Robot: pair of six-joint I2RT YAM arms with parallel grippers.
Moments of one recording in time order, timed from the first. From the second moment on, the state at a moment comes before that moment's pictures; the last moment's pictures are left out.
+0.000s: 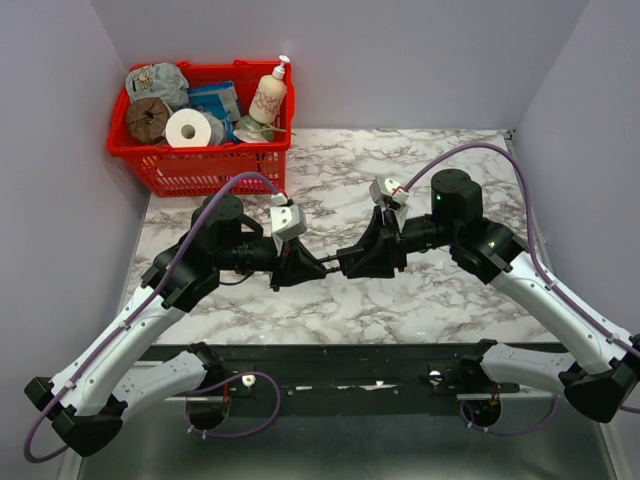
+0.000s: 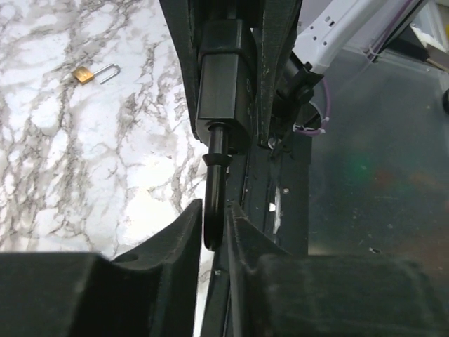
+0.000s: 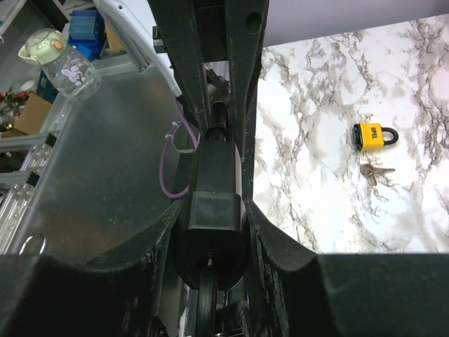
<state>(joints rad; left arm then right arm) -0.69 0.90 1.10 -0.52 0.76 0.00 0.70 1.11 1.17 -0.36 -1.00 -0.02</state>
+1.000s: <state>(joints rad) -0.67 0.95 1.04 -0.31 0.93 -0.33 0.71 1.09 1.12 -0.24 -1.02 0.08</state>
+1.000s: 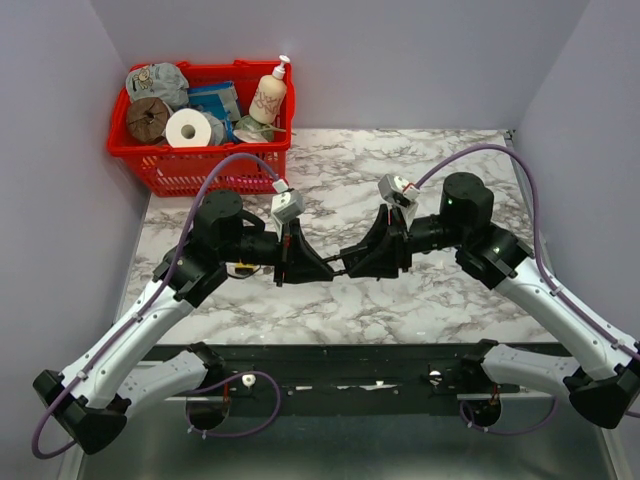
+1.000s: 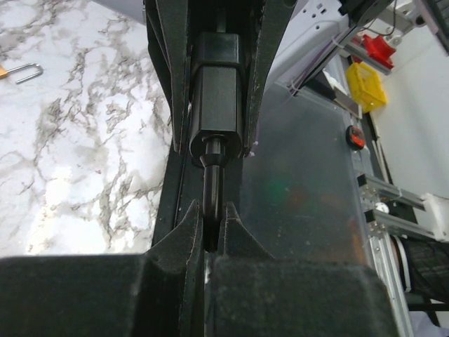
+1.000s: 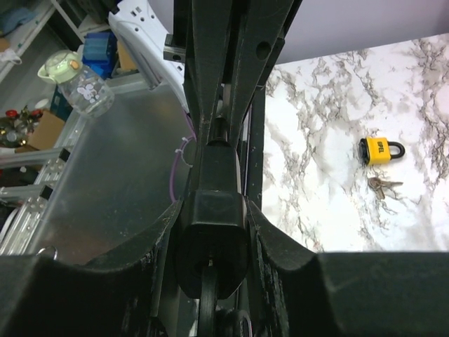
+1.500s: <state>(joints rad) -0.66 0.97 1.02 -0.16 1.00 -0.46 0.71 1.06 1.06 -0.03 -1.01 0.24</state>
